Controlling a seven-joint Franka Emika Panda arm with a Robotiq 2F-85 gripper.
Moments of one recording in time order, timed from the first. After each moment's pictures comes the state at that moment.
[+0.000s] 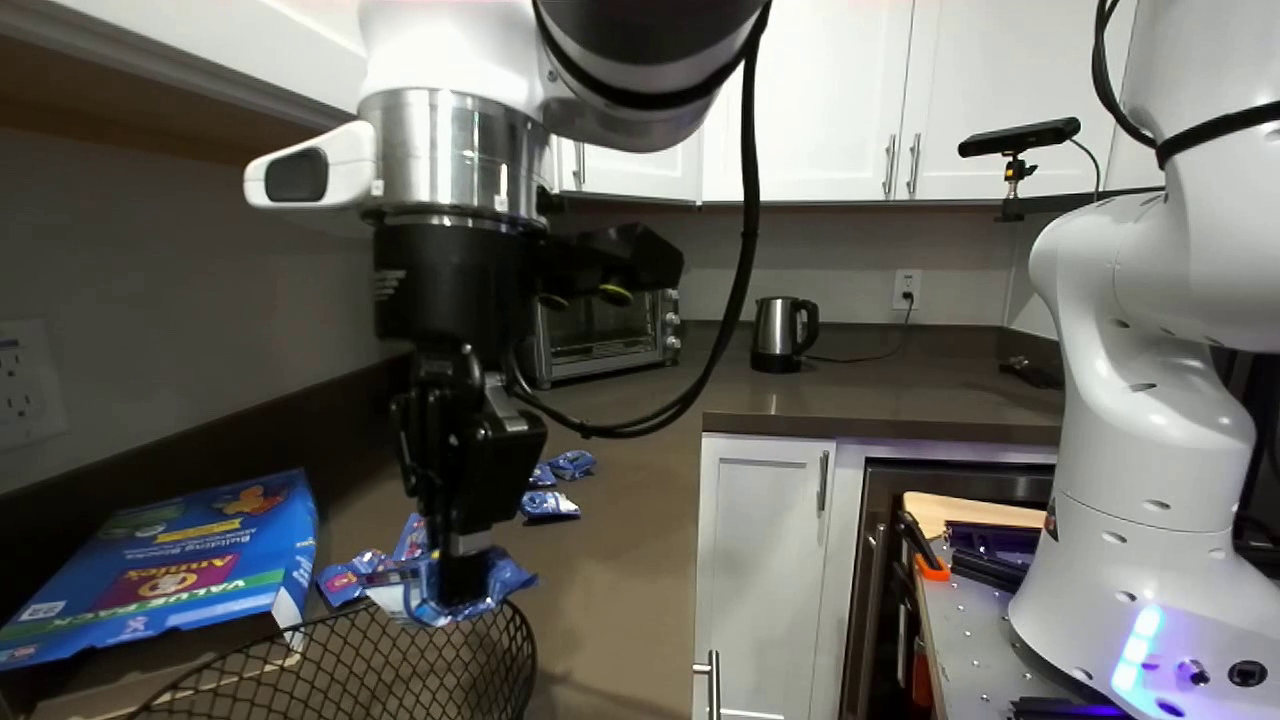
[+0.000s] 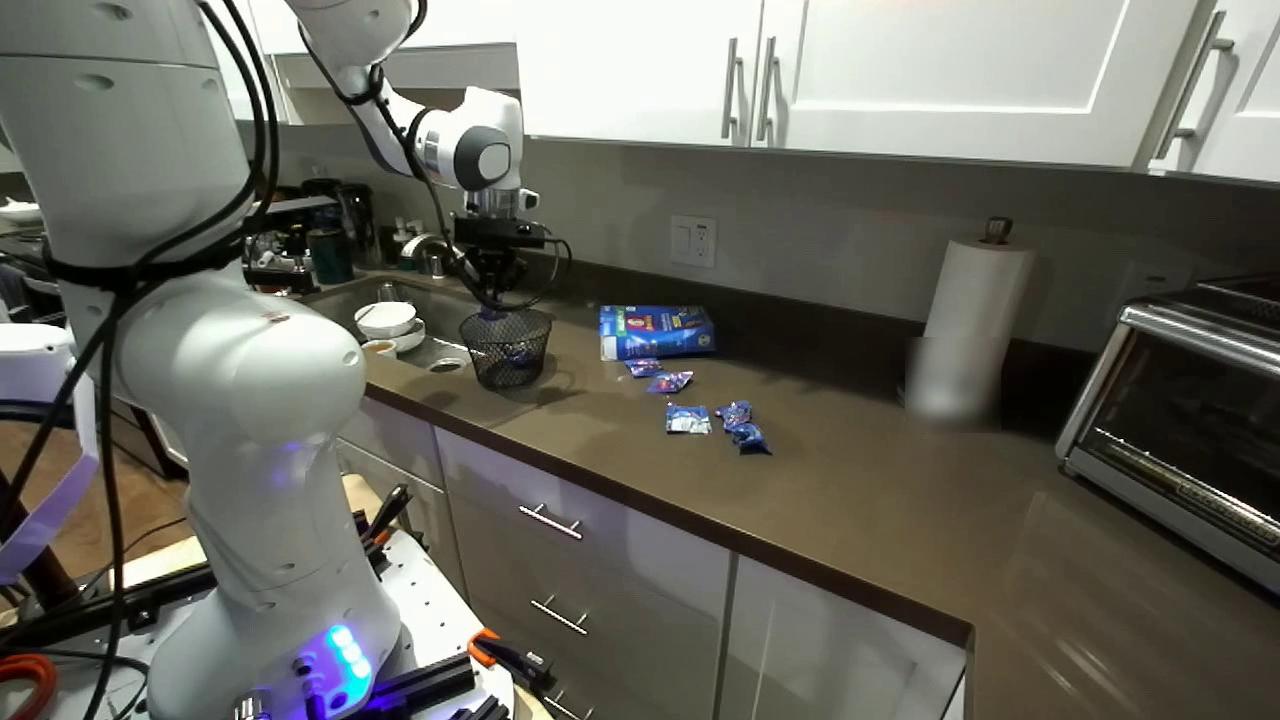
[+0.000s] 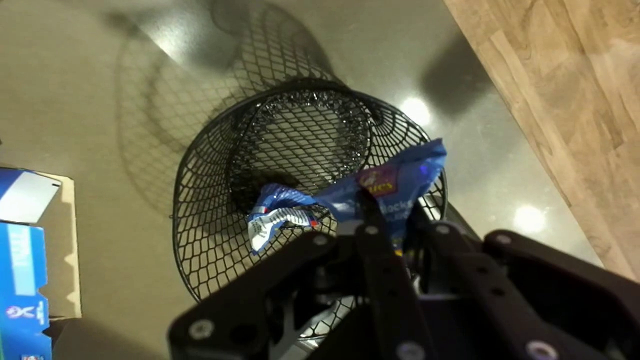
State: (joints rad) arm 0.34 0.01 0.30 -2.30 0.24 2.37 -0.62
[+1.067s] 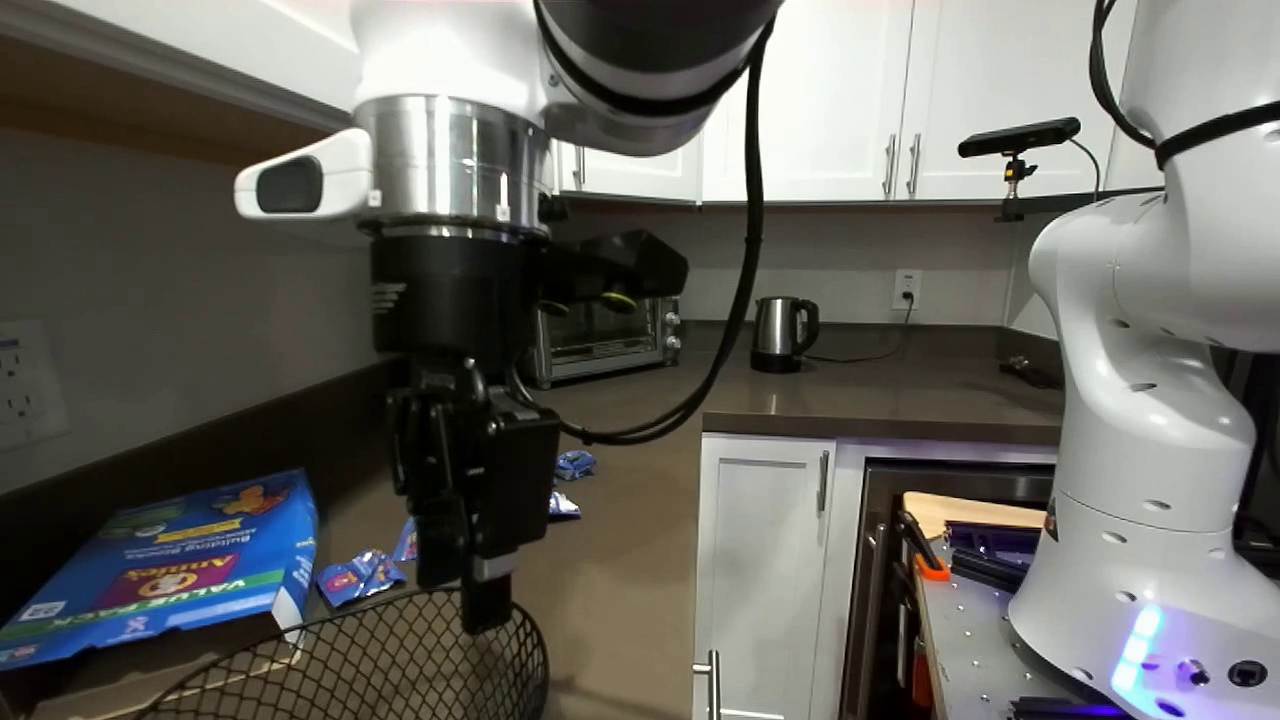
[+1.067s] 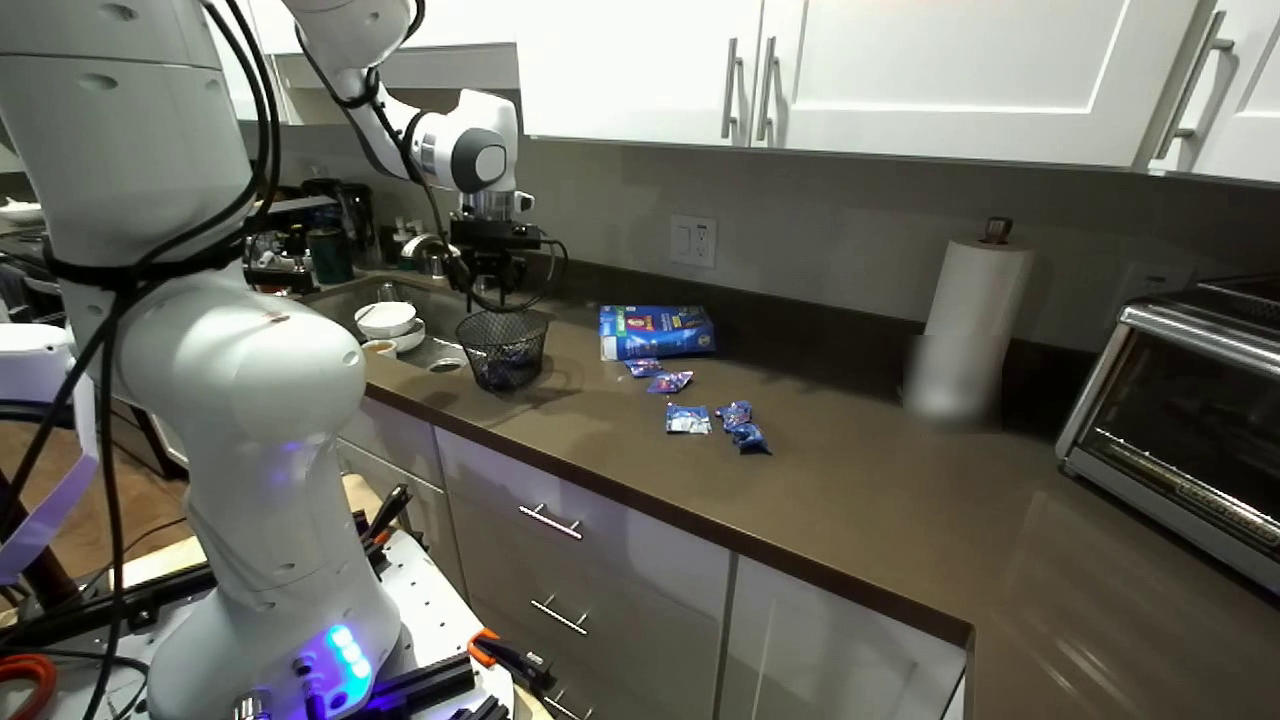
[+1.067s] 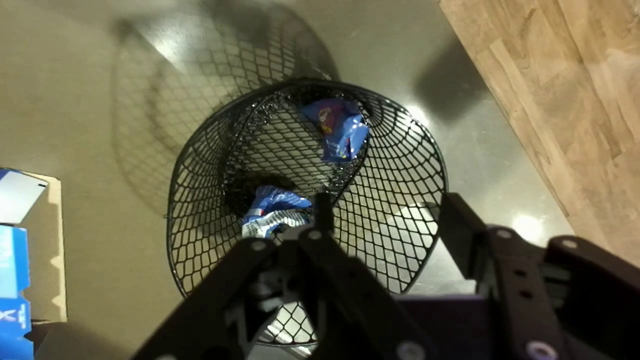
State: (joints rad) arm 0.34 0.02 0.31 -2.30 0.22 2.36 -0.60
